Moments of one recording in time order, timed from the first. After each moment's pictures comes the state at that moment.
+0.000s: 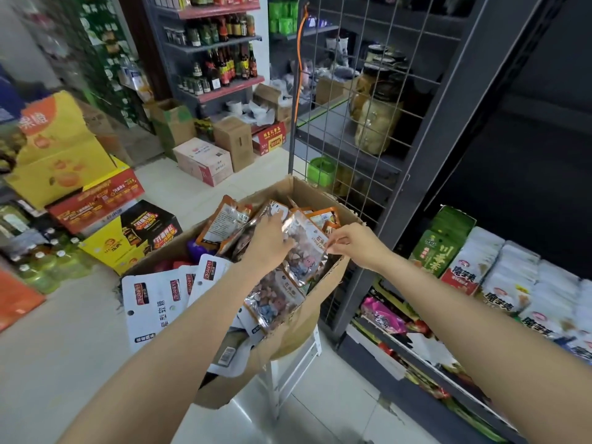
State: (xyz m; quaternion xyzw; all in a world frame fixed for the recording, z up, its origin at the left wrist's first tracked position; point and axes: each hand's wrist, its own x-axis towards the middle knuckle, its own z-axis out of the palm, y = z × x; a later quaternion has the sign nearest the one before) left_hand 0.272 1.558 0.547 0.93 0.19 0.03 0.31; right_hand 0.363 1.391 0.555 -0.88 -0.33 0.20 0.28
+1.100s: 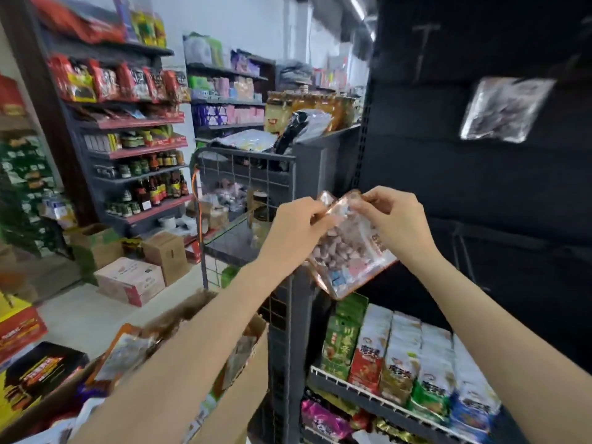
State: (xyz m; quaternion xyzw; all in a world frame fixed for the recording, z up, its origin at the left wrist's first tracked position) left_hand 0.337 1.377 0.773 0.88 -0.15 0.33 0.32; right_hand 0.366 1.210 0.787 -0.83 -0.22 -0.22 0.47
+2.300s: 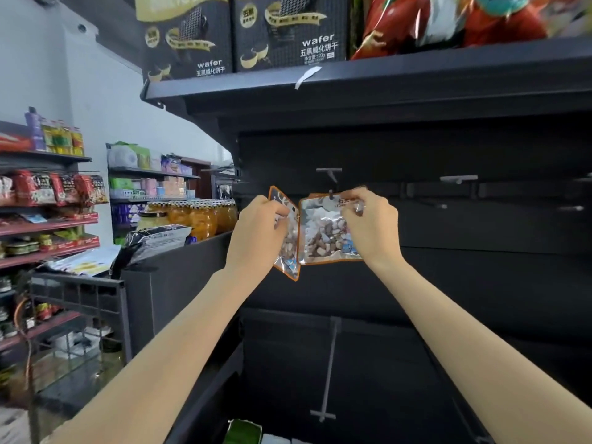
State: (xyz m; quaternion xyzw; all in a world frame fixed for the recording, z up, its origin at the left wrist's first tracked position) left_hand 0.440 1.173 0.913 0.82 -0.14 0.48 0.26; right_hand 0.450 1.005 0.921 -0.77 -0.13 -0.45 0.43
